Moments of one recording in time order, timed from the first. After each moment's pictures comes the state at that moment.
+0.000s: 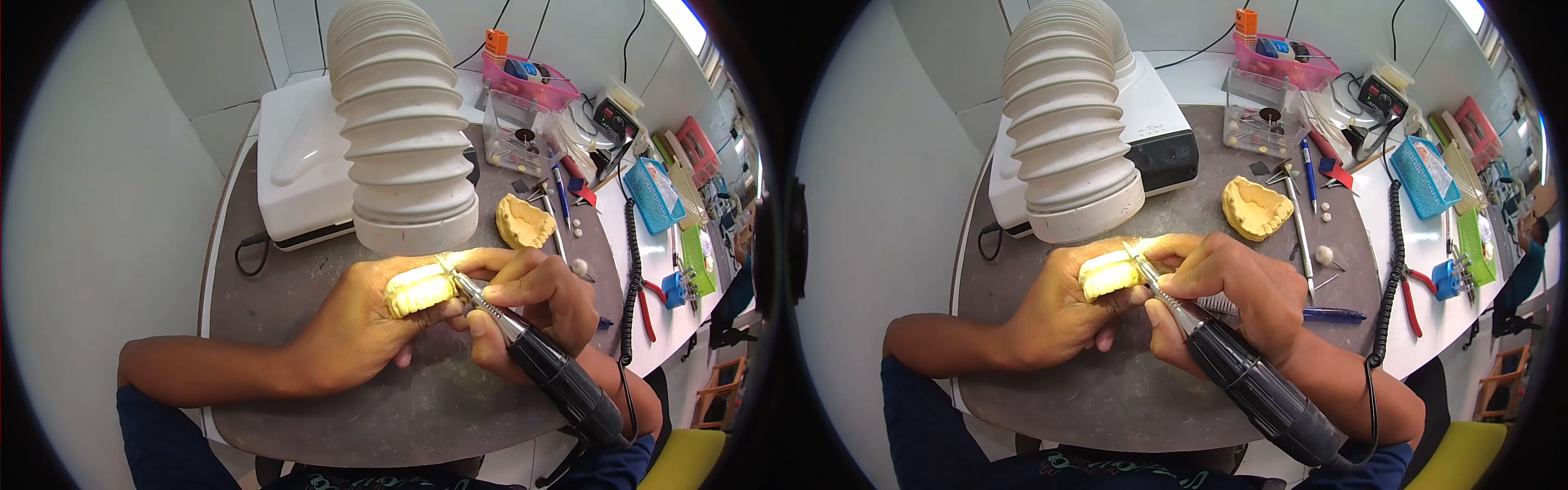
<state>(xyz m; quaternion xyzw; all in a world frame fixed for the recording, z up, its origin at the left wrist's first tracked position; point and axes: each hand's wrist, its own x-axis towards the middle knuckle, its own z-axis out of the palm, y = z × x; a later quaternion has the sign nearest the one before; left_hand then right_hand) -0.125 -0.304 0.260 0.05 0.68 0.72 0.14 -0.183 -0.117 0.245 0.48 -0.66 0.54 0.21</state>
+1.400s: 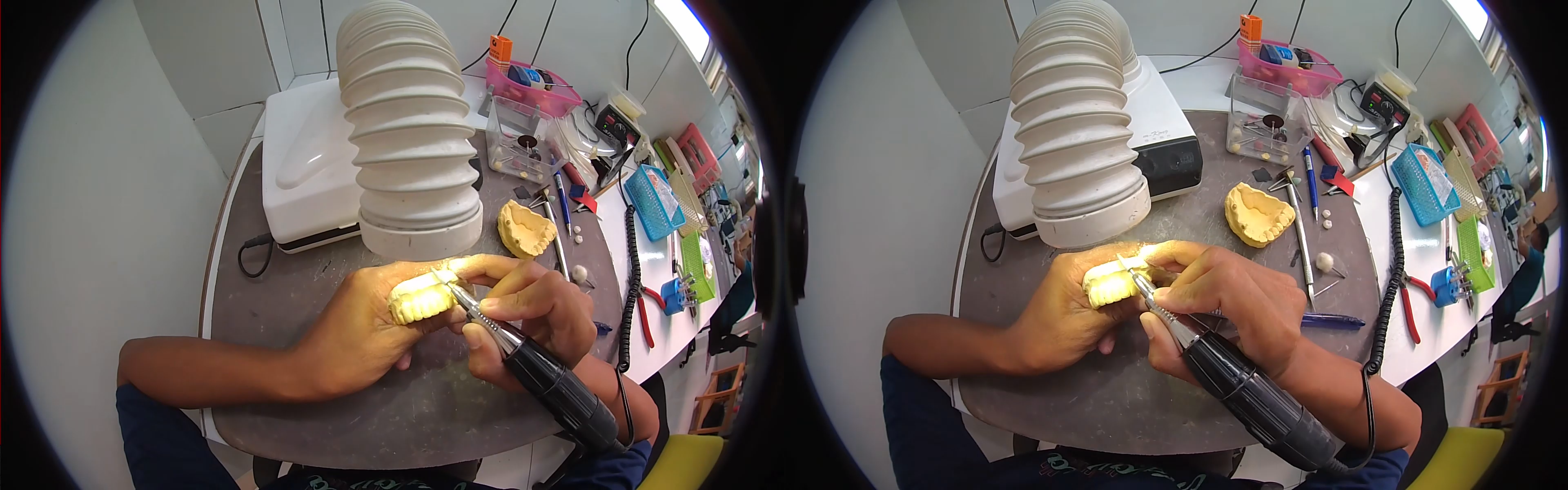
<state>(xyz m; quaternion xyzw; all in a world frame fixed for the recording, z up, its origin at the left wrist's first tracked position) -0.122 -0.304 0.257 0.04 0.70 0.70 0.13 -0.183 -0.110 0.252 0.55 -0.66 0.48 0.17</state>
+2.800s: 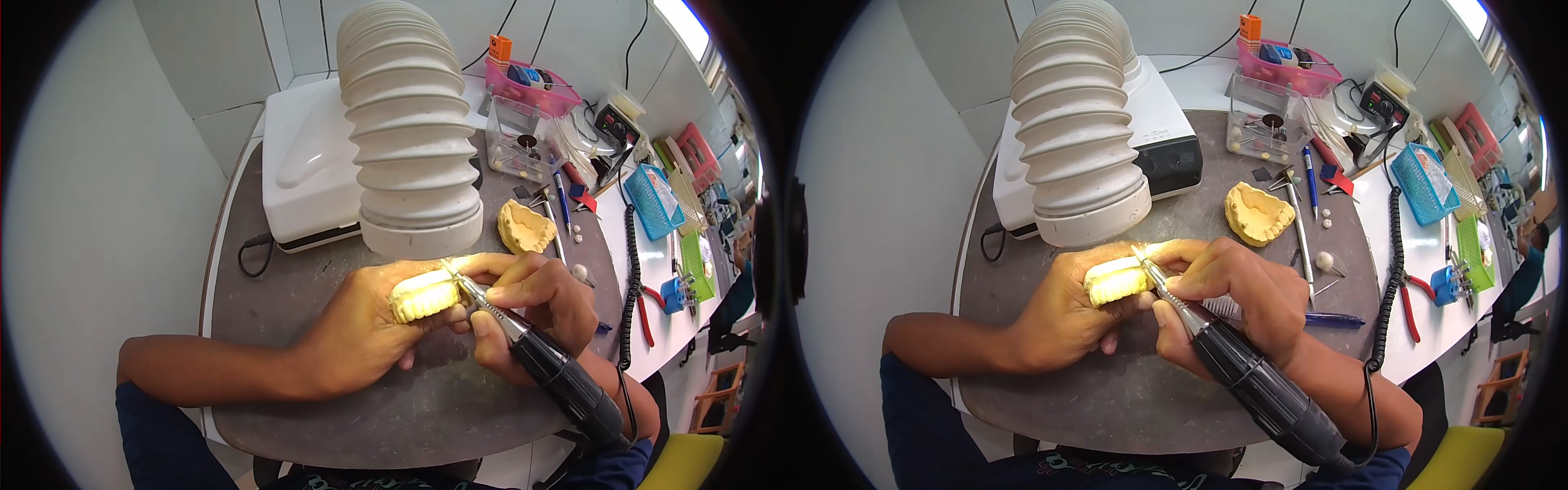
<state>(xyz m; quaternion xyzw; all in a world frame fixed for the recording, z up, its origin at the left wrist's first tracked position) -0.124 -0.303 0.257 0.05 0.68 0.72 0.13 -0.180 -0.115 0.243 0.45 -0.68 0.54 0.20</state>
